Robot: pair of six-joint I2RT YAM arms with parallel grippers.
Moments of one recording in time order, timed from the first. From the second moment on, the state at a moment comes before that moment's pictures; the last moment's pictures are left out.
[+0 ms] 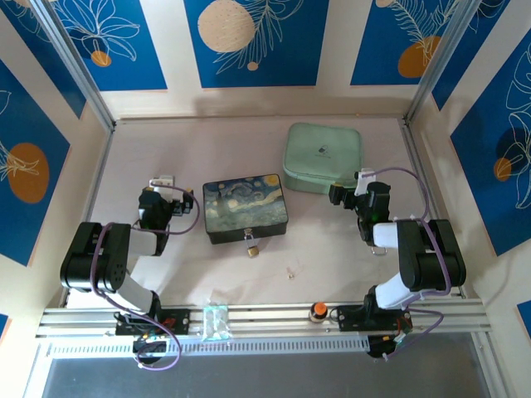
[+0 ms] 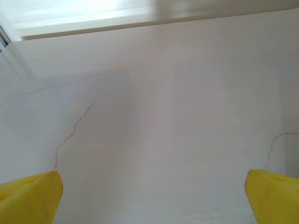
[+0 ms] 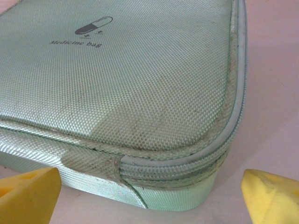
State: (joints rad) left arm -0.06 1.55 0.36 0.85 -0.03 0.06; right arm 0.01 1.51 0.42 0.66 -0.13 0.08
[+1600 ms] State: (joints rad) left arm -0.54 0.68 0.50 -0.38 0.13 -0.57; right arm 0.88 1.03 0.56 -0.56 -0.19 0.67
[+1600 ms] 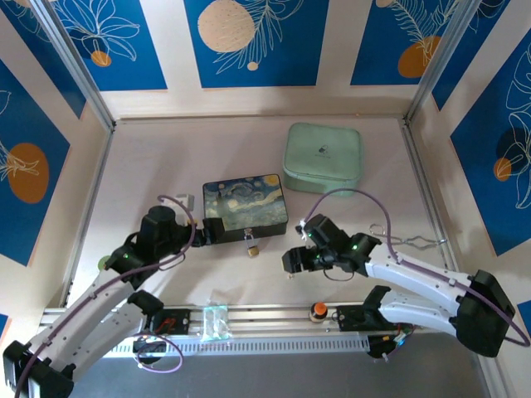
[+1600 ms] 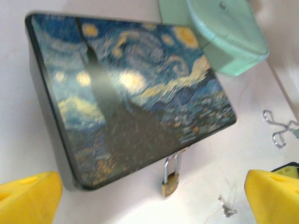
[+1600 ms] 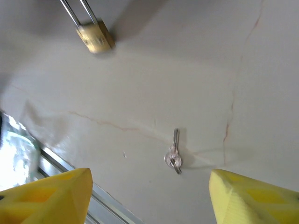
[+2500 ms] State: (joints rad) left arm -0.61 0.74 0.37 -0.26 0.24 -0.67; right arm 1.16 1.47 0.74 -0.74 0.09 0.77
